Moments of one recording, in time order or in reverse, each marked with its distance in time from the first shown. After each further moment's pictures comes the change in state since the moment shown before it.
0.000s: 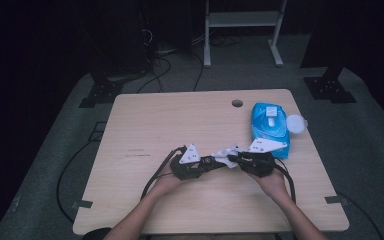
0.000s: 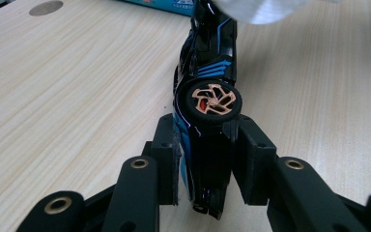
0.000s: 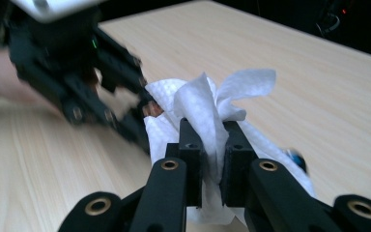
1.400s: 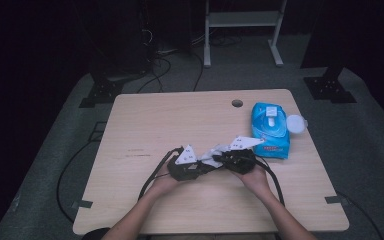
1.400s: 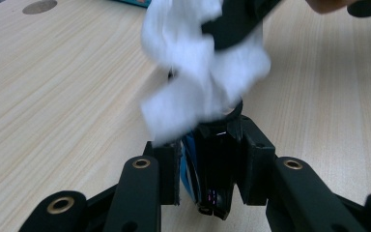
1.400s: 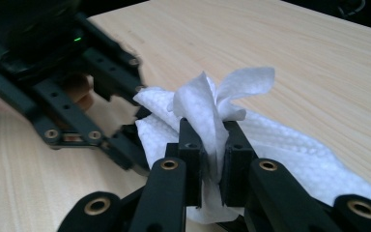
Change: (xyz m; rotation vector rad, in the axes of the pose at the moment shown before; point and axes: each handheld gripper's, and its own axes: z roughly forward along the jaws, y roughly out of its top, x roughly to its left) left arm 0.002 -0.005 -0.008 -0.011 -0.030 -0.009; right arm 0.011 0.006 0.047 0.061 0.032 0.007
